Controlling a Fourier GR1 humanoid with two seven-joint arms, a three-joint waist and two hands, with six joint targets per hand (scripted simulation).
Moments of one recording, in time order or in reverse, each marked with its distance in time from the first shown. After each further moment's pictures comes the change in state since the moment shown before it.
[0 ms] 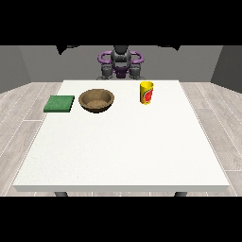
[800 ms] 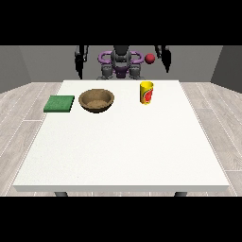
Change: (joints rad) left arm 0.062 -0.078 -0.184 0.123 -0.225 0.093 -0.130; right arm 0.004 0.131 0.219 0.122 0.258 -0.165 -0.065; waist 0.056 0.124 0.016
